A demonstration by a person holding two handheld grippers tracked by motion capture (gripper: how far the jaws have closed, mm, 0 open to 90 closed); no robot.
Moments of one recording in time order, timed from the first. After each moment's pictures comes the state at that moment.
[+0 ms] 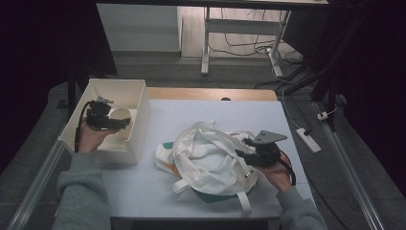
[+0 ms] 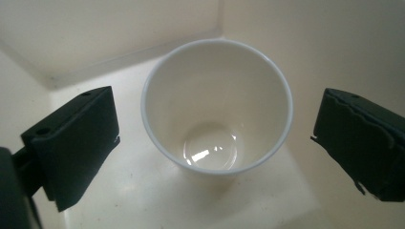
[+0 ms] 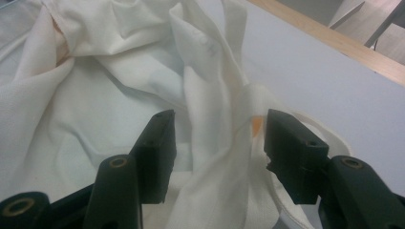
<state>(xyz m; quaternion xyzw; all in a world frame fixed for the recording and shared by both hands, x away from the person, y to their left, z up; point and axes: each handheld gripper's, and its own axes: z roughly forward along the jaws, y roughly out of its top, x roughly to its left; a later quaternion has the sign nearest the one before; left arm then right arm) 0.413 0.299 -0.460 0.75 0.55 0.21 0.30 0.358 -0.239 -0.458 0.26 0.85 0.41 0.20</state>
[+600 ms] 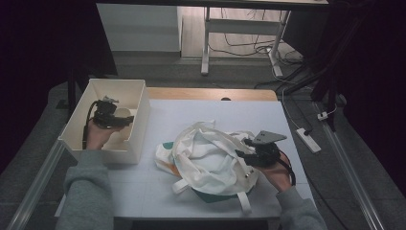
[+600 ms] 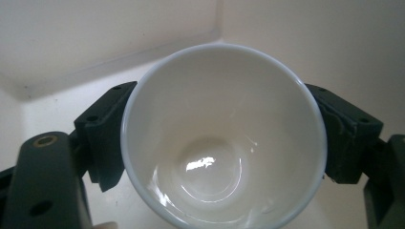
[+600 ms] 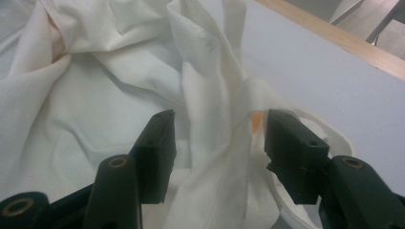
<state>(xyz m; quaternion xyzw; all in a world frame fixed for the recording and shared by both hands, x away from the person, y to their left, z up) 0.431 0.296 -0.476 0.75 0.54 0.20 0.31 0.360 -0.240 -0.460 0.26 0.85 0.40 0.20</state>
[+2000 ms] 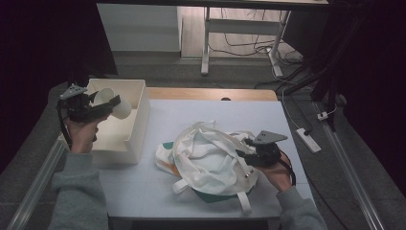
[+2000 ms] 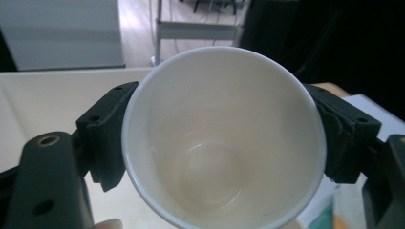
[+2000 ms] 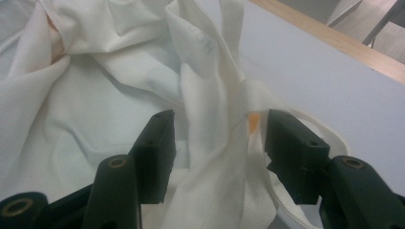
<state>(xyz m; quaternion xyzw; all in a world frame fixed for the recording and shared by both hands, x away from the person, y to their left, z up) 0.365 0.310 -0.393 0.63 0.51 0.26 0.52 0.359 -0.240 -0.459 0.26 0.85 0.40 0.21</state>
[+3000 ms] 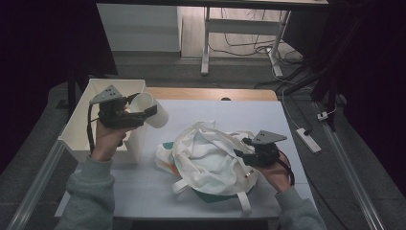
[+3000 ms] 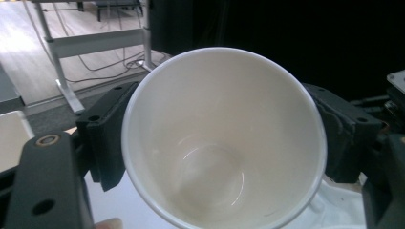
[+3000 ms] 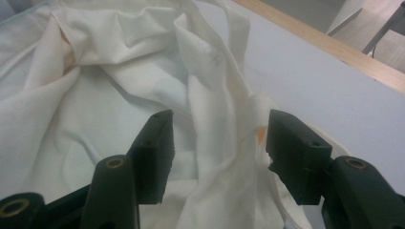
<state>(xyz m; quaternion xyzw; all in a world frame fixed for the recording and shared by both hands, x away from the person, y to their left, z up) 0.344 0.211 -0.362 0.72 0.36 0.19 0.56 0.355 -0.235 -0.454 0.26 0.85 0.42 0.21</state>
